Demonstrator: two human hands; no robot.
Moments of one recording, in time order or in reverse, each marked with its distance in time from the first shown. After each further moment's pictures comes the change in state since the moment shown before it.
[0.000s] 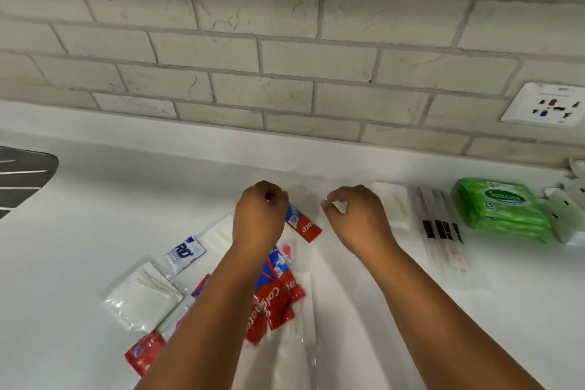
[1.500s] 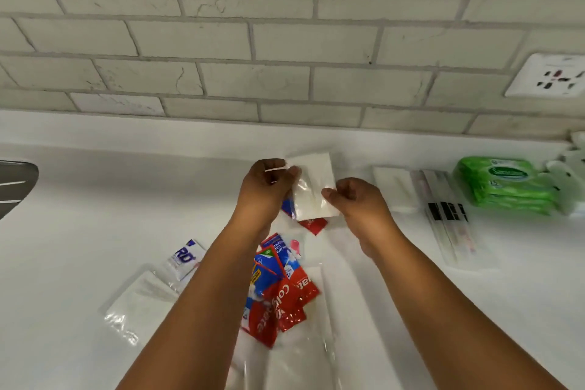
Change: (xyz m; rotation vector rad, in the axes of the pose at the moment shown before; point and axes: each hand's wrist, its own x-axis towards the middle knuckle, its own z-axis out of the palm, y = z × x) left_hand 0.032 -0.010 -0.007 -0.561 -0.223 -0.084; right_hand 0.000 -0.010 0.021 0.678 -0.063 0.255
